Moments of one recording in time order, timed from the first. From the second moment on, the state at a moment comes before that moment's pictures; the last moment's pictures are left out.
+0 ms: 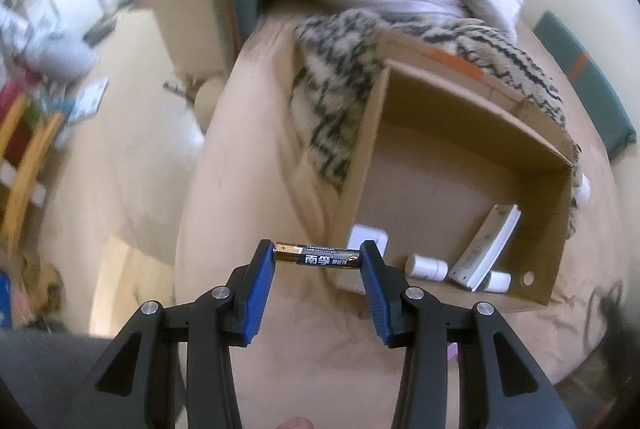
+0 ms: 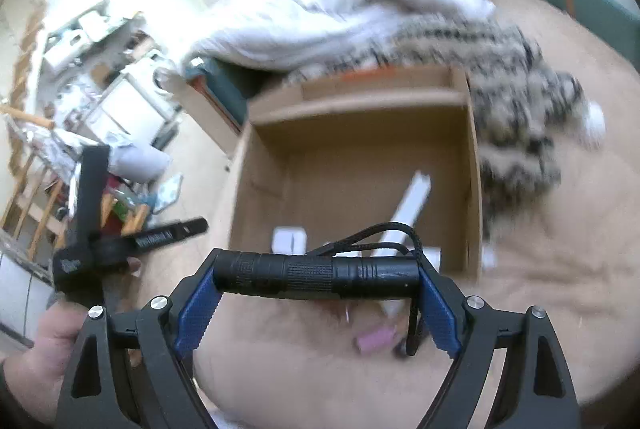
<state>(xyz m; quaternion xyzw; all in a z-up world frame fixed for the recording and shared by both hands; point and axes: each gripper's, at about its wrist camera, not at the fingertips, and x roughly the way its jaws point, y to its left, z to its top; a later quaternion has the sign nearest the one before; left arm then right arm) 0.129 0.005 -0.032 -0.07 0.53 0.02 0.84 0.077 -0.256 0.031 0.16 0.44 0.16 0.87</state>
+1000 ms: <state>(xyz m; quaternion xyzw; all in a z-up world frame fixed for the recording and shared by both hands) 0.193 -0.090 -0.092 0.05 0.55 -0.08 0.83 0.177 -0.273 -0.089 0.22 0.53 0.11 0.81</state>
